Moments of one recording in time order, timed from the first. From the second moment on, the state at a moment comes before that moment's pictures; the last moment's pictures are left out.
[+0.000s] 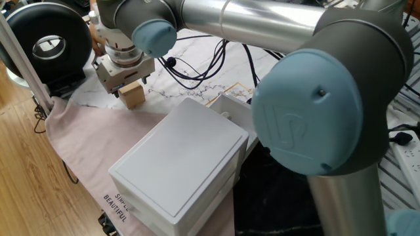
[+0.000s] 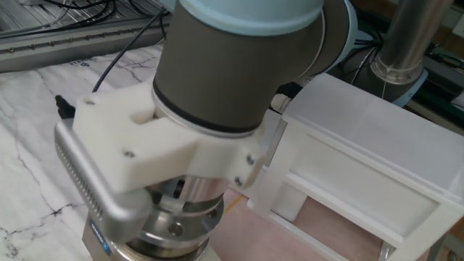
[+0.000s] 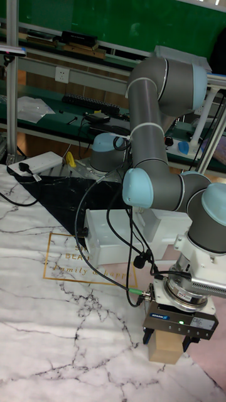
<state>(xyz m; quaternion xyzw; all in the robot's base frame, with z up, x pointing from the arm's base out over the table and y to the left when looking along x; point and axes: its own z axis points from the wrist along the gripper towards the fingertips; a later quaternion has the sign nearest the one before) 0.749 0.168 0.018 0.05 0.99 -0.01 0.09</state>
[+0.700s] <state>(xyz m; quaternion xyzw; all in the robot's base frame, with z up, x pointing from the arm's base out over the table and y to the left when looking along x) 0.750 0.177 0.018 0.07 0.99 -0.01 0.08</state>
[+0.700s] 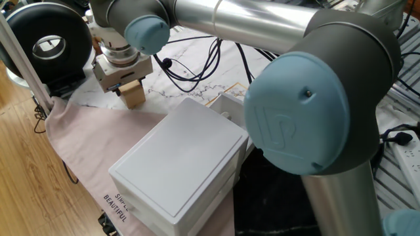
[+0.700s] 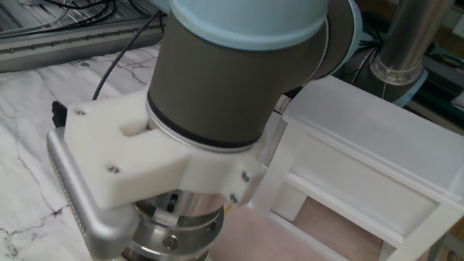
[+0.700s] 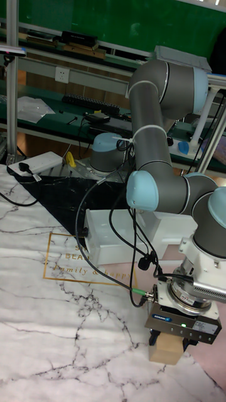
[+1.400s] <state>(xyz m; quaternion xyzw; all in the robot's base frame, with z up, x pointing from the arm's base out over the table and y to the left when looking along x) 0.753 0.165 0.031 0.07 0.99 -0.01 0.07</state>
